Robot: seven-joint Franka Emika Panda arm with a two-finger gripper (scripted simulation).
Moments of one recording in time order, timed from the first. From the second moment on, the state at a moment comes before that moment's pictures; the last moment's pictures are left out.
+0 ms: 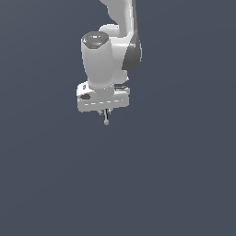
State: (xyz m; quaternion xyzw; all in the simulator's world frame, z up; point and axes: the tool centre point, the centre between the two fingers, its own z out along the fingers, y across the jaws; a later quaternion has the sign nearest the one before) arm -0.043 -0.056 0.209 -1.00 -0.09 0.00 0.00
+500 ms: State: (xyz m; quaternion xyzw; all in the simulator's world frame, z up) arm -0.019 -0.110 0.304 -1.00 -0.09 0.00 0.00
